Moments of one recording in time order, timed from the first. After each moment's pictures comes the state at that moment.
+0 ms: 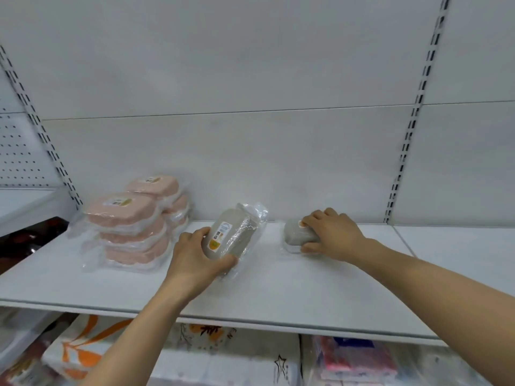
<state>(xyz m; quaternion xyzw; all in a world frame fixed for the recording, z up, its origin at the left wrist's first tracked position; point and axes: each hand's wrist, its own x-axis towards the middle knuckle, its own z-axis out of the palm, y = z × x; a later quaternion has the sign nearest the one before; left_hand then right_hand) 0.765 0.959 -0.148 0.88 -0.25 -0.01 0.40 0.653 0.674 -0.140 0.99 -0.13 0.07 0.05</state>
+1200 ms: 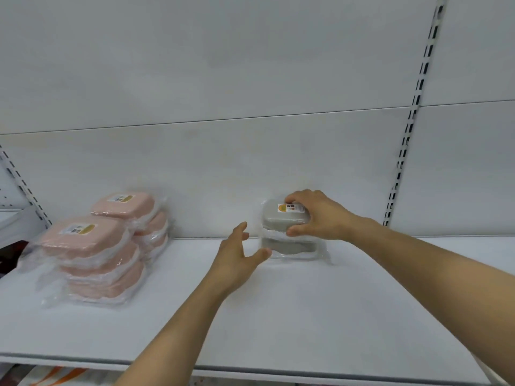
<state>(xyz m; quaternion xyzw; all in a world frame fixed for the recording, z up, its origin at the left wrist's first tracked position) 0.767 0.848 -0.143 0.84 -0.30 -0.12 0.44 0.693 0.627 -0.100 0.97 -0.08 0.12 -0.19</state>
